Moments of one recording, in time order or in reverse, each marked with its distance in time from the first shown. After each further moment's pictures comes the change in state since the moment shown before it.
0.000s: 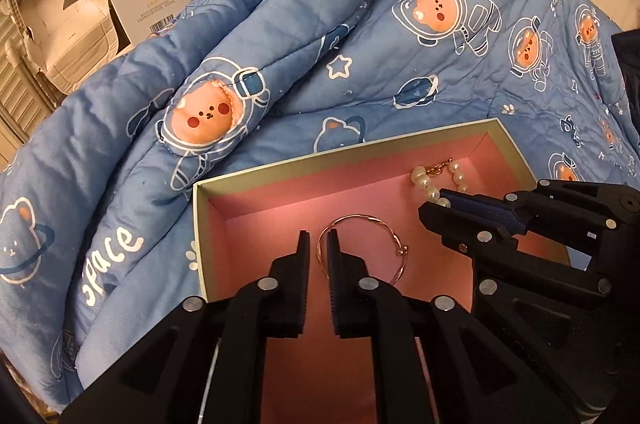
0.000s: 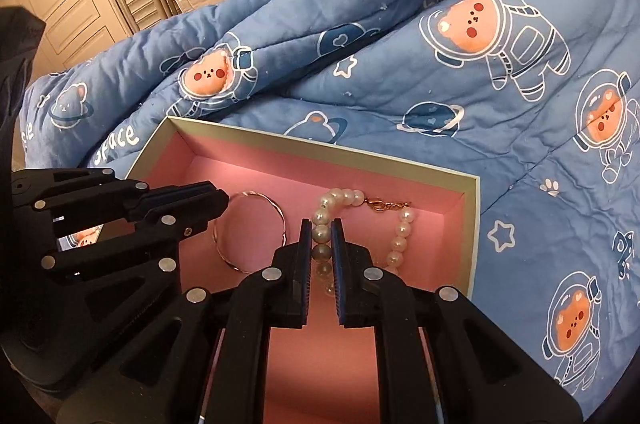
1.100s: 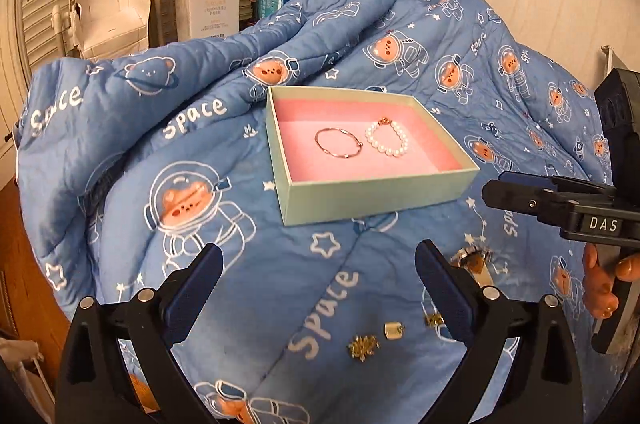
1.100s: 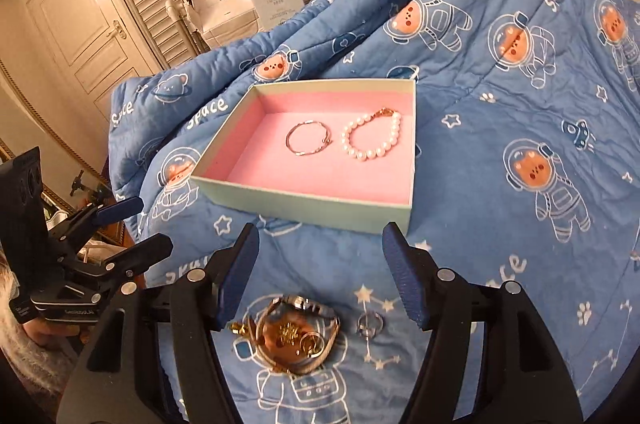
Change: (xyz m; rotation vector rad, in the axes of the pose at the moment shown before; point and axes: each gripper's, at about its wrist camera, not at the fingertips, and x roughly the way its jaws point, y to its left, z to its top) left arm -0.117 0.013 -0.158 -0.110 -0.267 -0.109; right arm -0.129 0.005 -0.135 0.115 -0.128 0.122
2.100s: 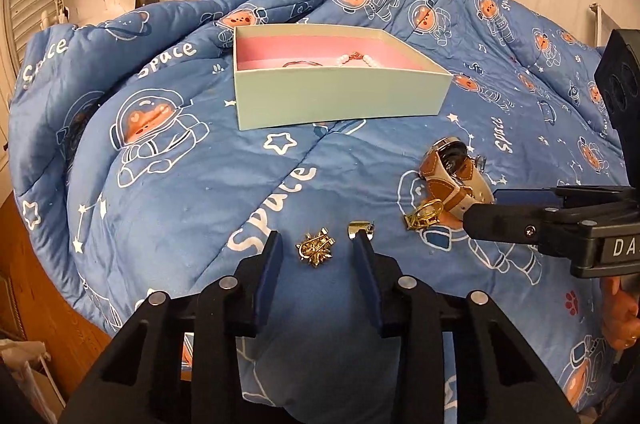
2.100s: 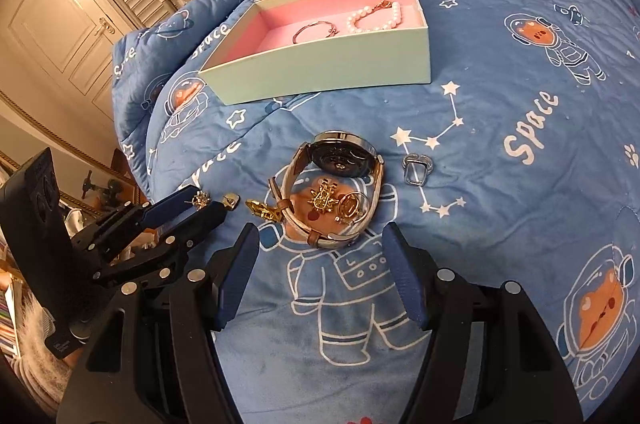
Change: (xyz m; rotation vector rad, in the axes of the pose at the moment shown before) left arm 0.015 -0.031 -0.063 0.071 0.047 0.020; right arm 0.016 0.012 -0.068 0.113 0.123 0.032
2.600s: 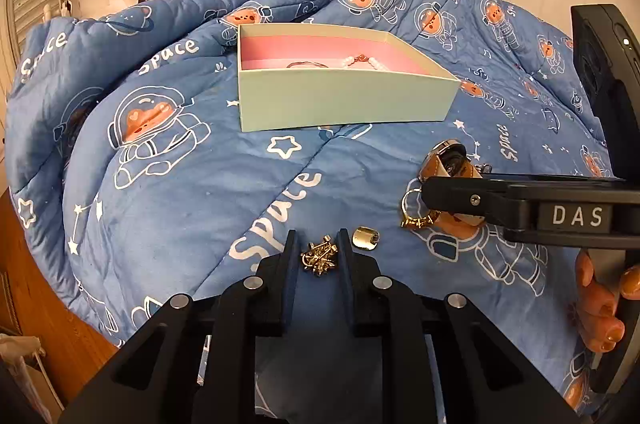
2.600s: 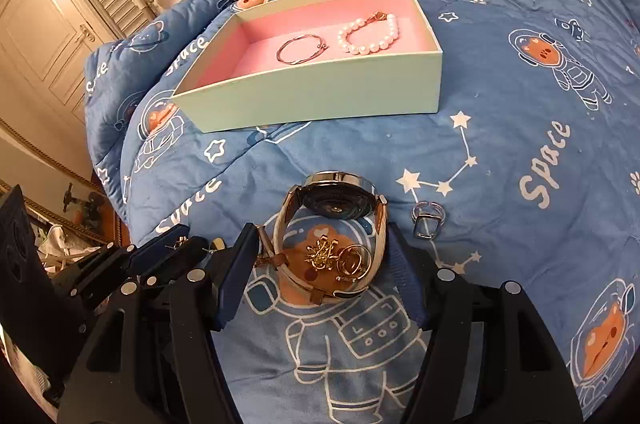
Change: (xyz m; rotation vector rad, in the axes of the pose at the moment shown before) left arm 0.004 0.005 0.003 -0.023 -0.006 -0.007; right arm 0.024 0.007 0.023 0.037 -0.024 -0.090
